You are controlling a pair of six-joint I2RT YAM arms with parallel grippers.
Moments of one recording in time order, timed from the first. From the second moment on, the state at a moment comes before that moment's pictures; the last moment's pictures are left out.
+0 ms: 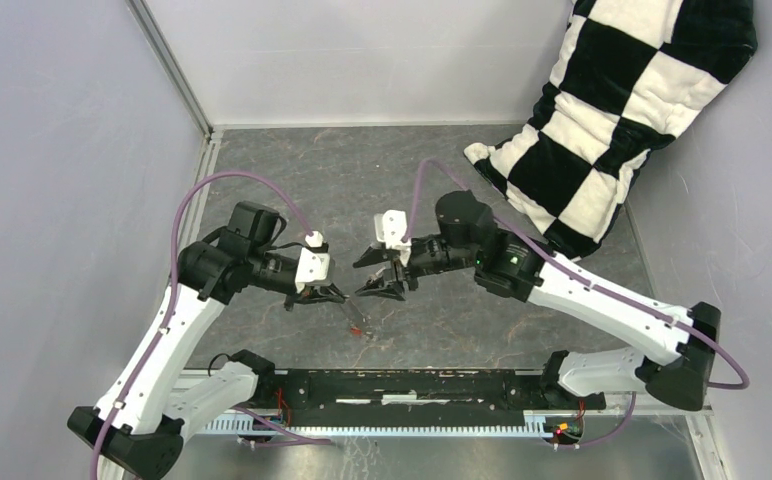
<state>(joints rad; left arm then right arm) -0.42 0.92 1.10 -1.14 1.00 0.96 1.02 1.24 1.21 -0.18 -0.61 -0.27</state>
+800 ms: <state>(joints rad) -0.43 0.94 1.12 -1.18 0.97 1.04 1.05 1.43 1.33 -0.34 -0.63 -0.31</state>
